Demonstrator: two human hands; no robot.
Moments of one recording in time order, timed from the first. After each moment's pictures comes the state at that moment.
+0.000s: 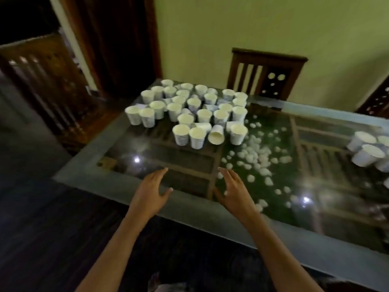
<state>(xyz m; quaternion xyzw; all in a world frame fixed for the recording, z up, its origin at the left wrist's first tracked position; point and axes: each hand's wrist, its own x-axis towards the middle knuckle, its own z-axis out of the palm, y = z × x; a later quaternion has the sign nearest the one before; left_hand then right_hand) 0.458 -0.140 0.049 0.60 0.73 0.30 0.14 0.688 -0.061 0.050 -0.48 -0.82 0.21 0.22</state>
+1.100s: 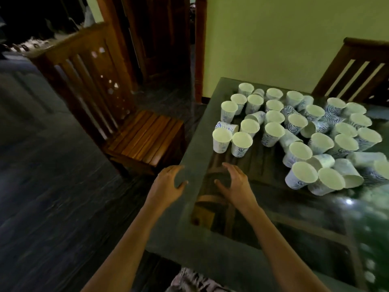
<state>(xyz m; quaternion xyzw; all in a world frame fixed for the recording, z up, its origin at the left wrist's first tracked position) 0.043 -0.014 0.016 0.59 0.75 0.25 0.19 0.243 0.062 0.011 -0.51 -0.77 0.33 0.17</state>
